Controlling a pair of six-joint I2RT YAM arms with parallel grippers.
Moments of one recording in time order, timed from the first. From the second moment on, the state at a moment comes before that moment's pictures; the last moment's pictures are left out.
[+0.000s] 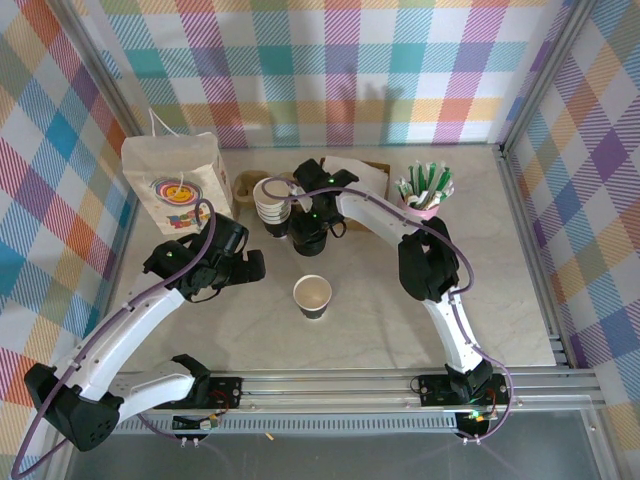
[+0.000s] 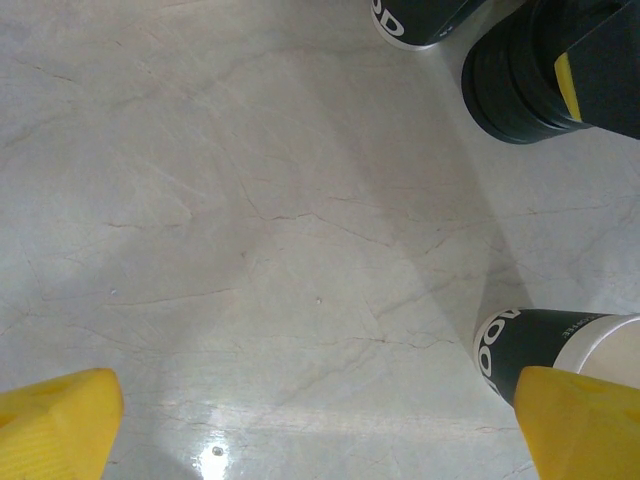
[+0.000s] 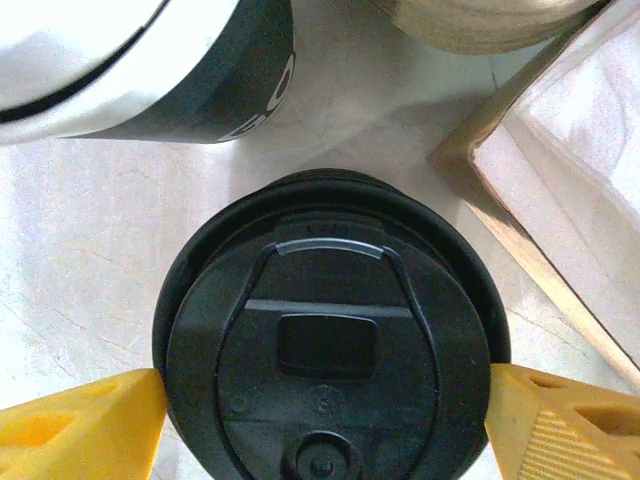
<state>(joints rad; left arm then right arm) -0.55 1.06 1.10 -1.13 -0.23 -0.66 0.72 2.27 2.05 -0.99 -0.06 0.04</state>
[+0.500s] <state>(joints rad) -0.55 1.06 1.10 -1.13 -0.23 -0.66 0.72 2.27 2.07 -1.00 -0.04 0.04</state>
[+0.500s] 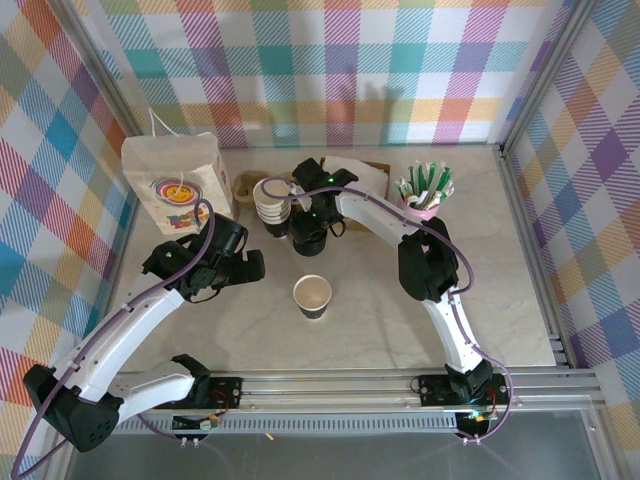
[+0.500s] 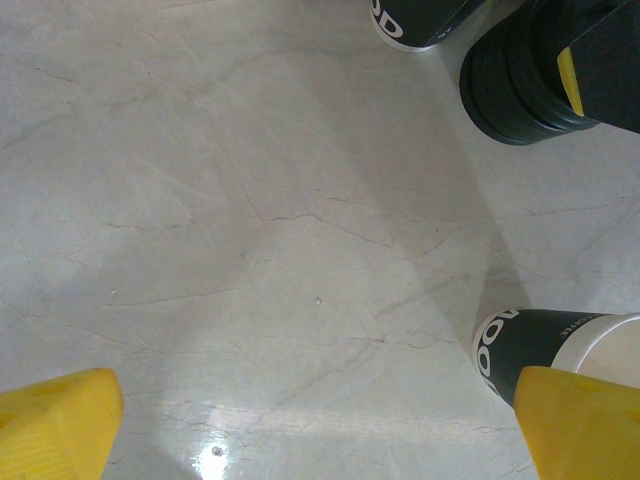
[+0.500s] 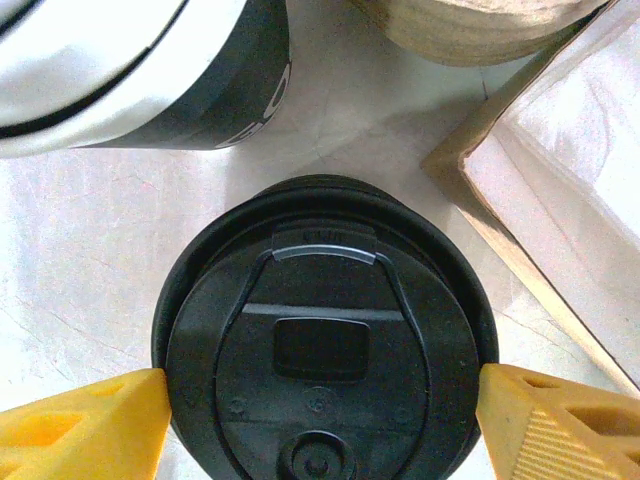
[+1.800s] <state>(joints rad) -0.55 1.04 1.09 -1.13 -0.23 -0.66 0.73 2.28 2.07 -1.01 -0.03 0.03</state>
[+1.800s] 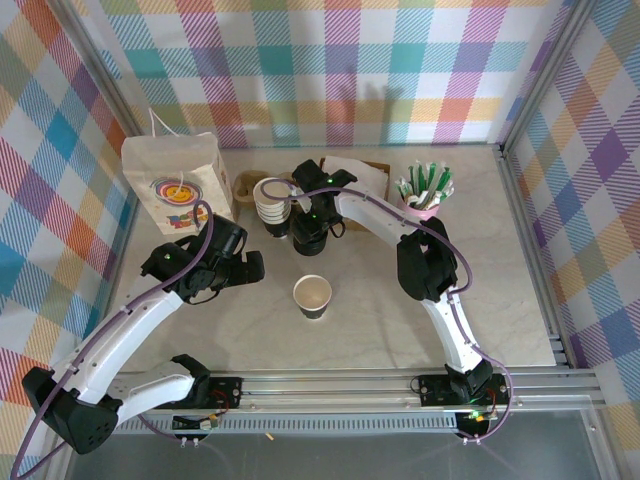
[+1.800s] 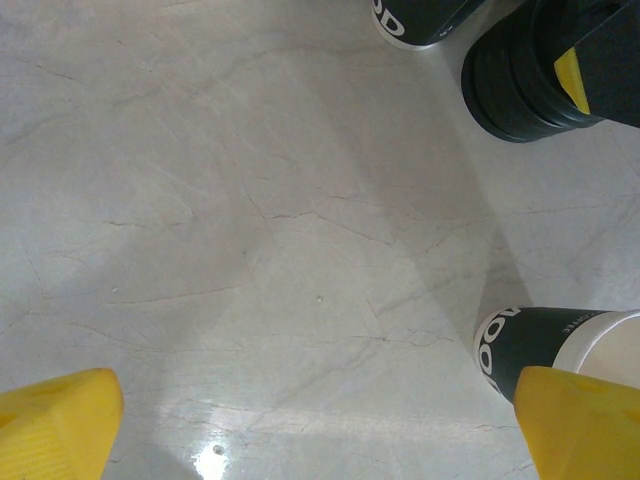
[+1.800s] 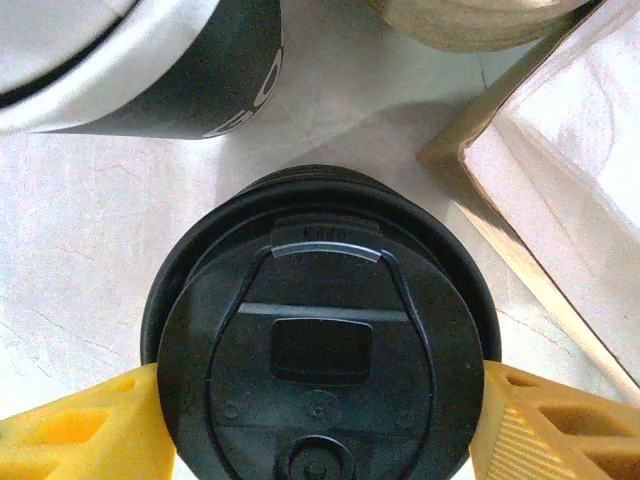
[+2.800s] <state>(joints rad) -0.55 1.01 0.89 -0.92 -0.18 -0.73 0.73 2.28 2.11 -1.06 -0.04 0.05</state>
